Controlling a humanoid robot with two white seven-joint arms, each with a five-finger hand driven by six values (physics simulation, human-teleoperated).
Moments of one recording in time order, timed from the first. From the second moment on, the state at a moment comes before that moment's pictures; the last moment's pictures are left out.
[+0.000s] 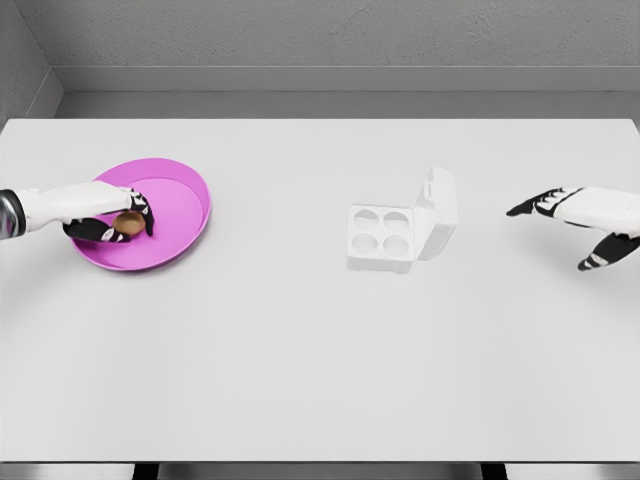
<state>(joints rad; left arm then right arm) -0.66 0.76 -0.59 -1.06 -0.32 -0.61 -0.61 -0.52 -1.00 0.55 -1.31 0.21 -0.60 0.58</state>
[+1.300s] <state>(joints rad) -0.66 0.63 -0.58 -1.24 -0.24 -0.61 -0.61 -0.52 -1.01 0.55 -1.31 0.21 -0.60 0.58</state>
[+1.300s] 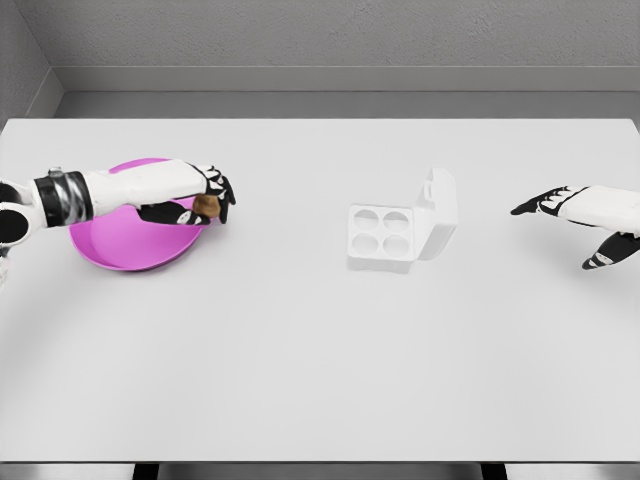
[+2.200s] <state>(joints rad) -0.66 0.43 -0.59 -1.24 -0.01 -0.61 -0.61 -0.52 -1.02 0.55 -1.31 0.21 -0.60 0.58</state>
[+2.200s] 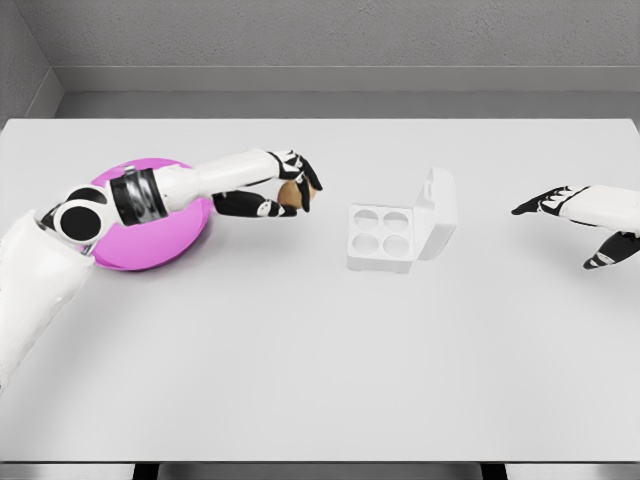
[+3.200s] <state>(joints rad) -0.62 0.17 -0.59 -1.13 0.23 -0.61 -0.61 -0.52 -1.02 0.55 -1.31 0.21 -0.60 0.58</state>
